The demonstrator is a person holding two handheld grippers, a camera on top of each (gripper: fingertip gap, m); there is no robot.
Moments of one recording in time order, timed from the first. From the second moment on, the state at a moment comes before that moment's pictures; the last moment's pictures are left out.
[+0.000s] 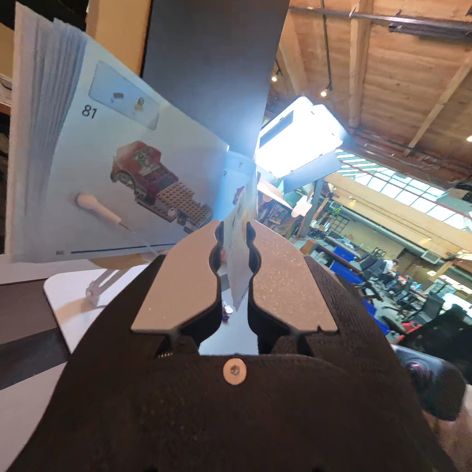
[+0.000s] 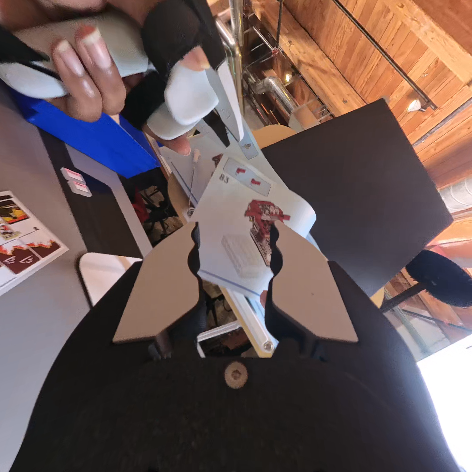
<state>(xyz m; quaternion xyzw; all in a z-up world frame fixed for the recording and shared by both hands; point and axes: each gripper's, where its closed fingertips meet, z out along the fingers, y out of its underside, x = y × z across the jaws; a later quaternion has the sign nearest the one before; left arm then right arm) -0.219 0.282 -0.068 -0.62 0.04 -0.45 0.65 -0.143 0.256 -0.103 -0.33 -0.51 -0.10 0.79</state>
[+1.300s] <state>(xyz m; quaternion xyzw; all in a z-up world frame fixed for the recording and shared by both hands) -0.251 0.335 -0.138 -0.65 -0.14 -0.38 0.64 -0.200 0.296 -0.088 -0.52 -0.45 0.13 0.72</state>
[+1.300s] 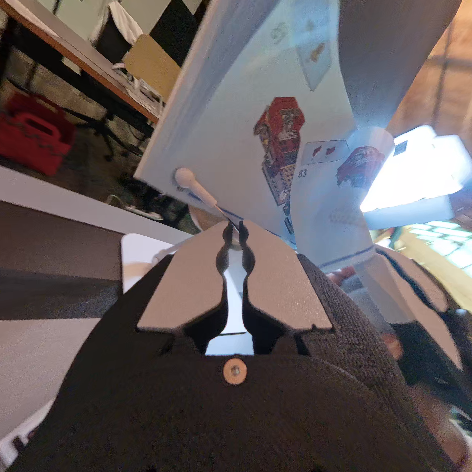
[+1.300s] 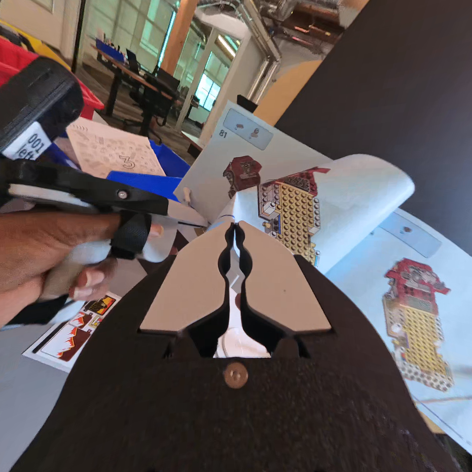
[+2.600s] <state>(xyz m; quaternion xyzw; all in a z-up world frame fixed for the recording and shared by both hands) -0.250 0.327 -0.150 -0.43 -0.17 -0.65 0.60 -0.193 0.361 -0.117 -0.55 -0.63 -0.04 0.55</state>
